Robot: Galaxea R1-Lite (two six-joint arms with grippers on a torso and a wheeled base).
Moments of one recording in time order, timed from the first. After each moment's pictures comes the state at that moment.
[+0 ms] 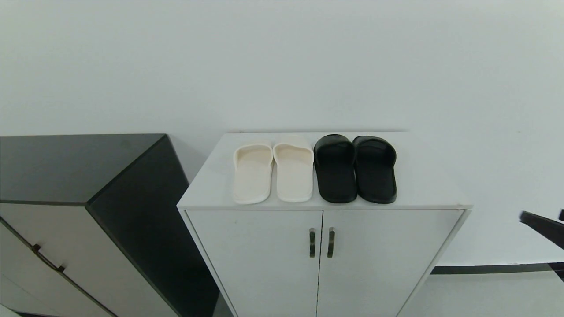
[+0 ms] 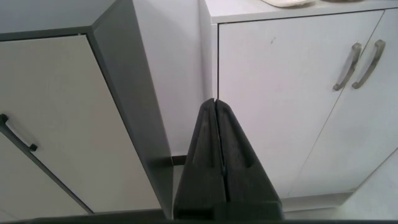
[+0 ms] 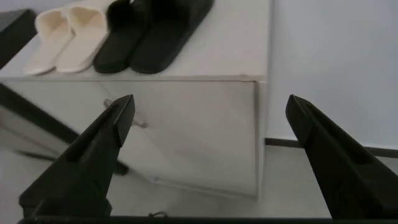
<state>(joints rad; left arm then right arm) 0.00 0.00 0.00 0.00 -0.04 0.06 0.39 0.92 -0.48 -0.25 -0.13 0.21</state>
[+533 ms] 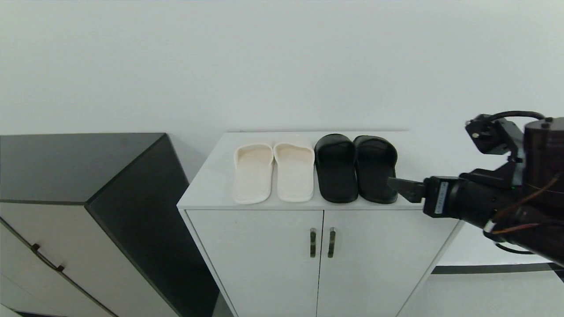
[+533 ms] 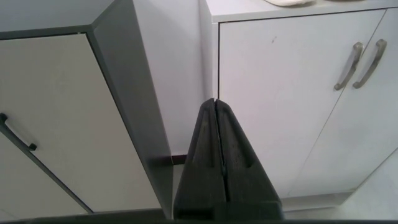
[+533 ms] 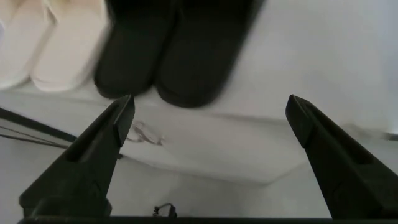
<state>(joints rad) 0.00 0.00 0.00 0.00 -0.03 0.06 0.69 1.43 -0.83 -0.32 -0.42 0.31</state>
